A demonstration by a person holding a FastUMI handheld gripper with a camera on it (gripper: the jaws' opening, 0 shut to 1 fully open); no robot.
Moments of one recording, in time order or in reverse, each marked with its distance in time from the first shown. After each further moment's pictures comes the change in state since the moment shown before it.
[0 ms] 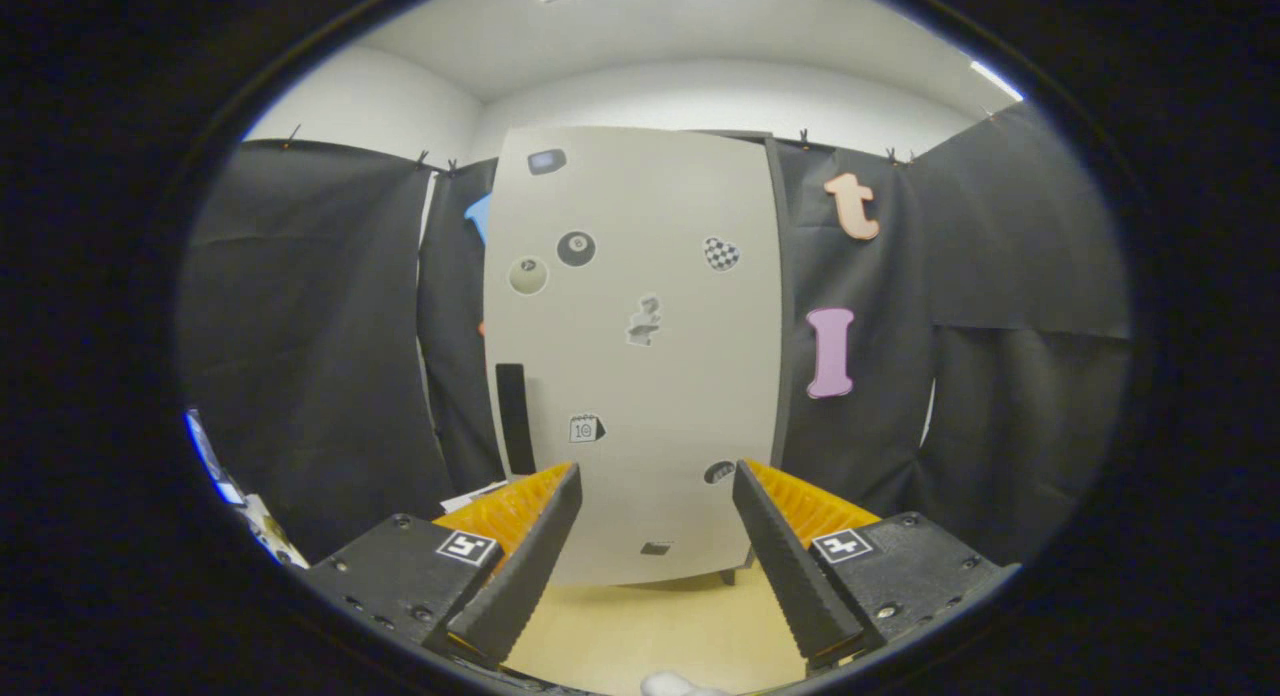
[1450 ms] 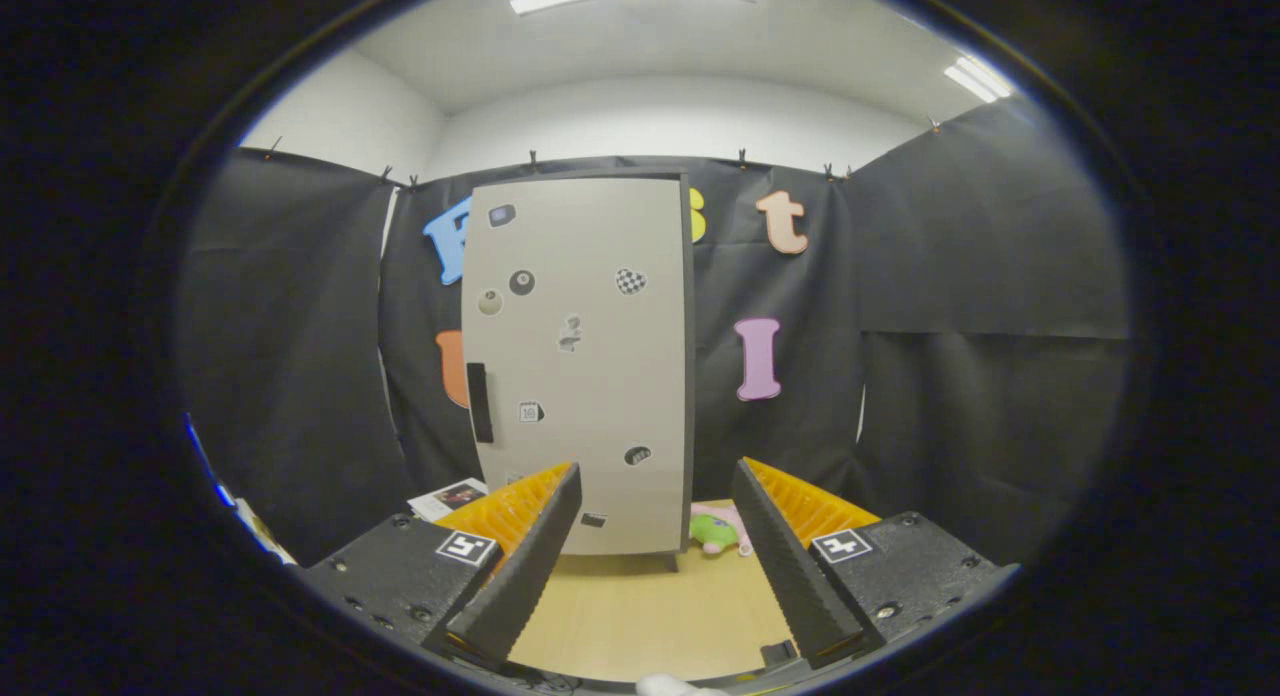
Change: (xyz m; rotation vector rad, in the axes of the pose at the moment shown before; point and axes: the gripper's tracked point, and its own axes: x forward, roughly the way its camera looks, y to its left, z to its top) arm -0.073 -0.042 0.002 0.013 -0.023 -0.125
